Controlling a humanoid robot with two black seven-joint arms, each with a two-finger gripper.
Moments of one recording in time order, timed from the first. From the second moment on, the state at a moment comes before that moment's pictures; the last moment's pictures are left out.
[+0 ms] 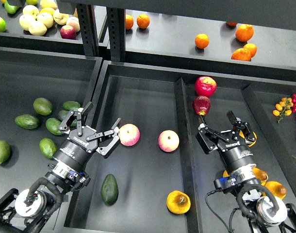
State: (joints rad) left arm 0.14 0.00 -1.26 -1.38 -0.24 -0.49 0.21; right arm 0.04 0.01 1.29 1.31 0.36 0.21 -0.21
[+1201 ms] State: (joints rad) left arm 0.13 0.00 -1.24 -1.35 -0.24 -0.49 0.22; right arm 0.04 0.02 1.29 1.31 0.35 0.21 -0.21
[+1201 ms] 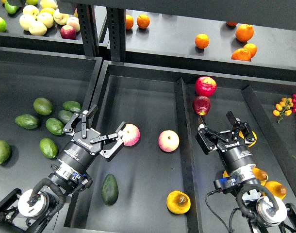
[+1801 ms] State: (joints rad) left arm 0.14 0.00 -1.24 -1.35 -0.25 -0.49 0.21; right arm 0.04 0.01 1.29 1.31 0.35 0.21 -0.21
